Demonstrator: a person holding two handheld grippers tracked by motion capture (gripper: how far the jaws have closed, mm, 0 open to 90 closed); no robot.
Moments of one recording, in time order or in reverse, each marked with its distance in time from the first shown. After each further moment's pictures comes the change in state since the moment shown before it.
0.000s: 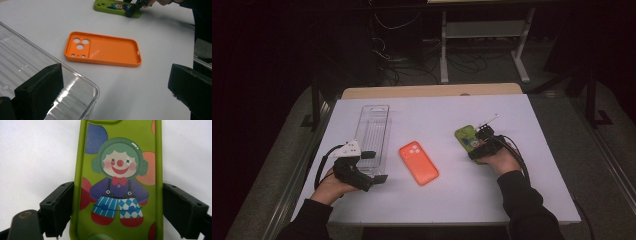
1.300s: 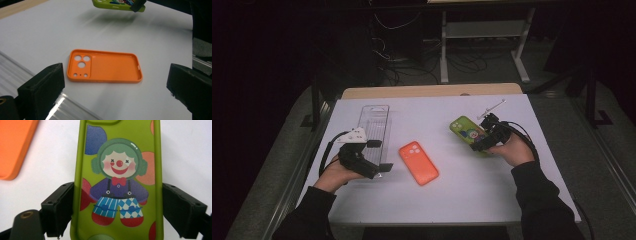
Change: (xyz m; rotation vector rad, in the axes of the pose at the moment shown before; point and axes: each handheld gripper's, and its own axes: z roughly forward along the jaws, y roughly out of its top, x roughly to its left) left arm 0.008 0.042 0.010 0.006 -0.028 0.051; right arm -0.015 0.021 -0.047 -0.070 0.156 -0.200
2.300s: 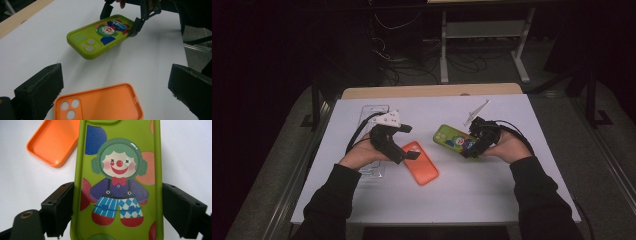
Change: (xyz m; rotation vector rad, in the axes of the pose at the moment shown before) left arm -0.002 0.063 0.061 0.044 -0.145 0.158; right arm 0.028 0.019 0.001 0.020 0.156 -0.299
